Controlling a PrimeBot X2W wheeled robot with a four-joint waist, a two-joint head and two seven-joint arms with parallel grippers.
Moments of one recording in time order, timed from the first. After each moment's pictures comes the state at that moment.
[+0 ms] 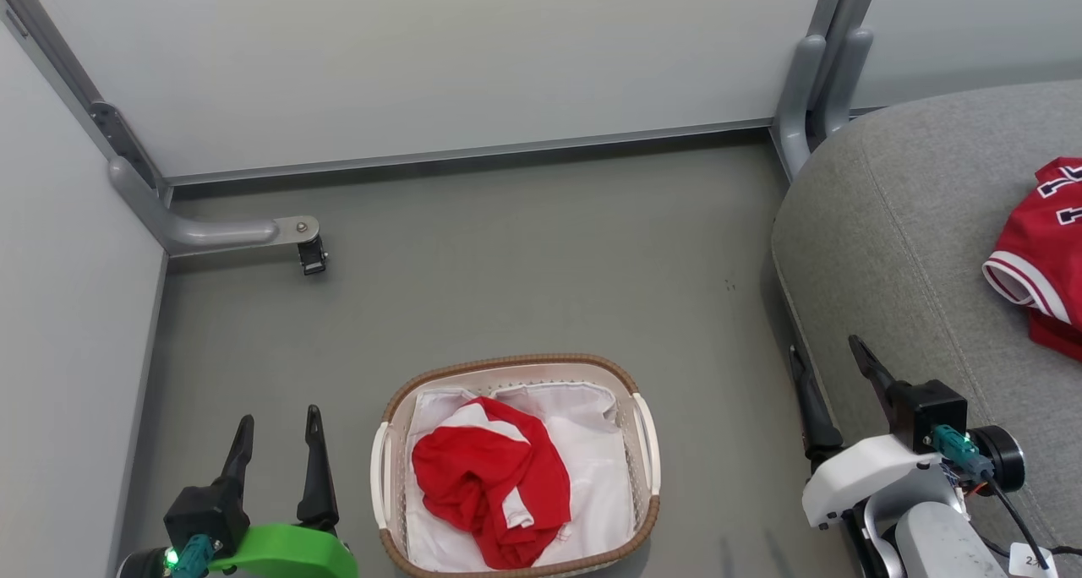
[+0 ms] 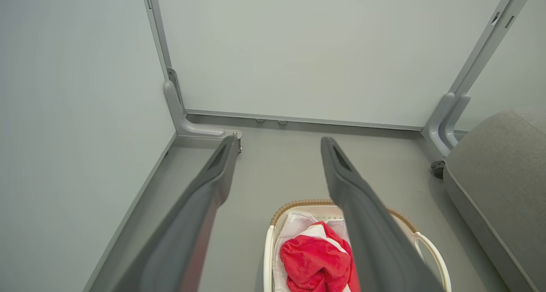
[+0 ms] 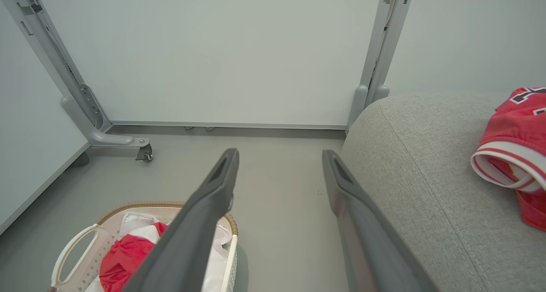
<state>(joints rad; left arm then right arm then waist) -0.01 0.05 -0.05 0.30 -0.23 -0.03 -0.26 -0.18 -0.05 0.02 0.40 0.09 0.13 -0.26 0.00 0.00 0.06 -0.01</state>
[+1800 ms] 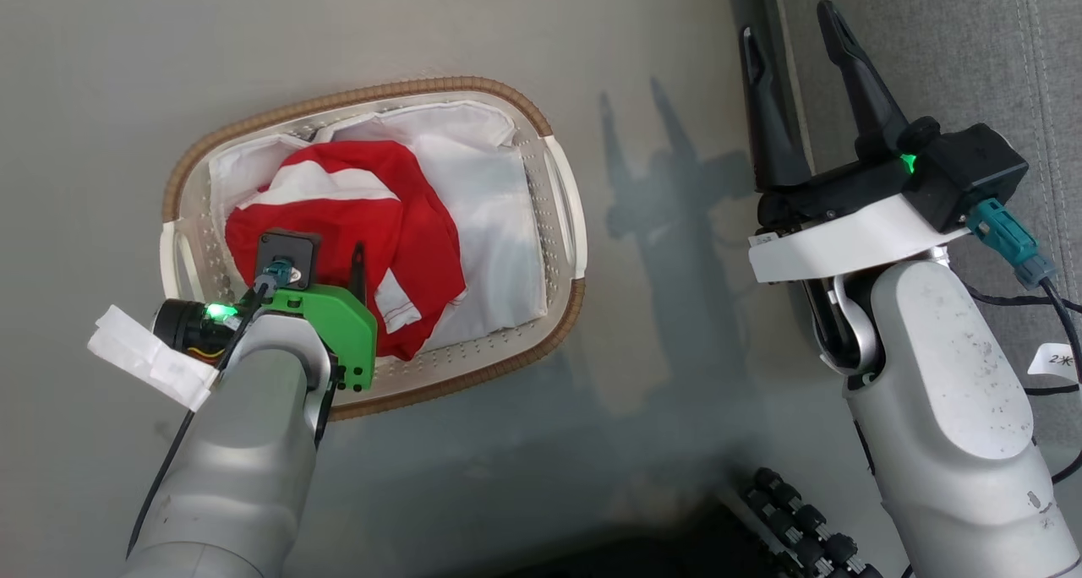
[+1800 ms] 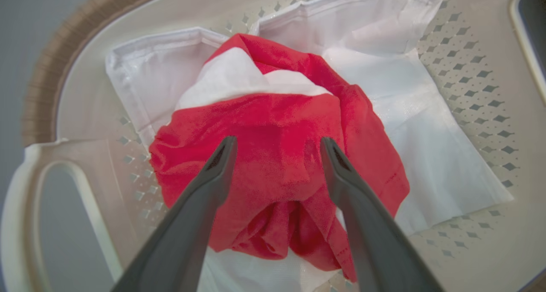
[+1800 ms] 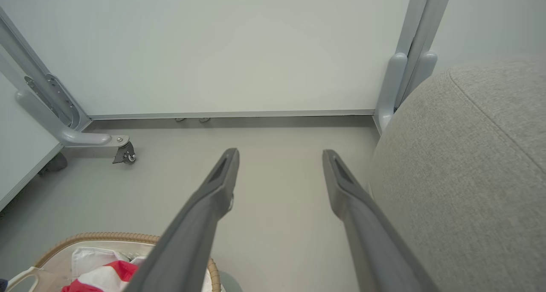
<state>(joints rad) -0.81 0.06 -0.31 1.22 -0.17 -0.05 -0.25 -0.58 -0.05 0.17 0.14 0.21 0.13 -0.26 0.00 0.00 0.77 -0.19</state>
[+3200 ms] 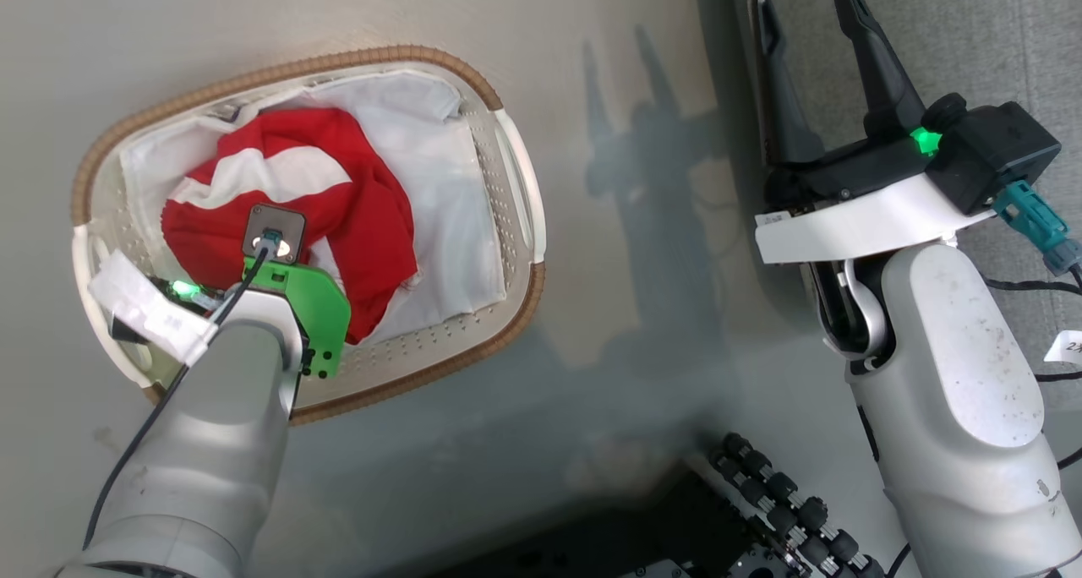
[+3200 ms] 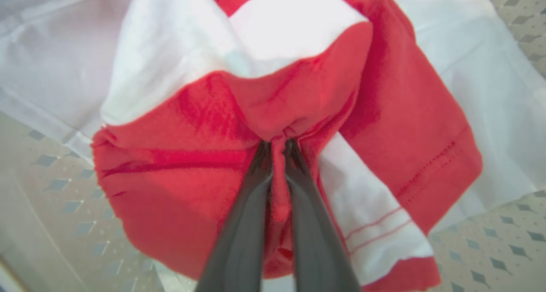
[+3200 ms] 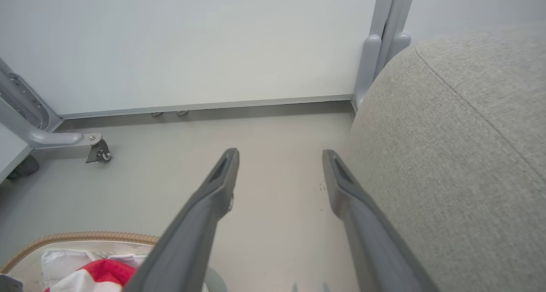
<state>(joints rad) -0.89 0.10 -0.42 1.29 -0.14 0.03 -0.12 -0.61 -0.05 0.16 0.12 0.27 0.13 -0.26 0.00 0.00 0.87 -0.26</state>
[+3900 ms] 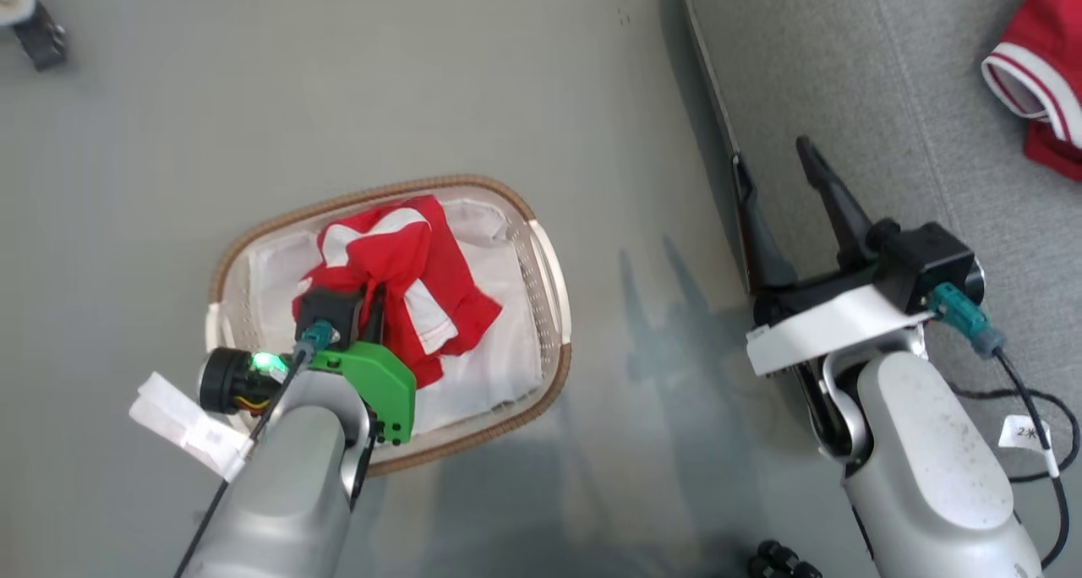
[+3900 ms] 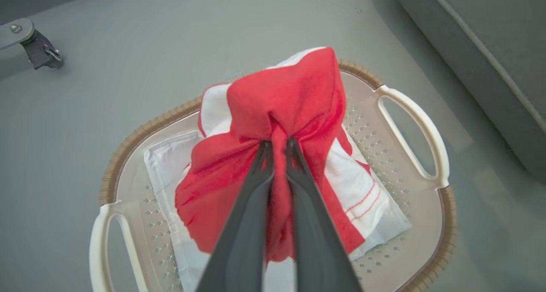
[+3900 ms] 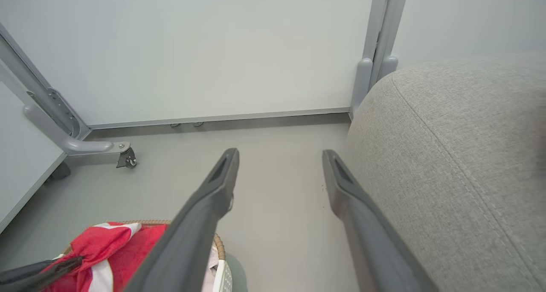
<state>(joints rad) -0.65 0.05 -0.40 1.05 -0.24 -0.04 -0.26 -0.43 -0.05 0.16 0.22 0.23 0.13 -0.26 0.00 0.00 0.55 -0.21</state>
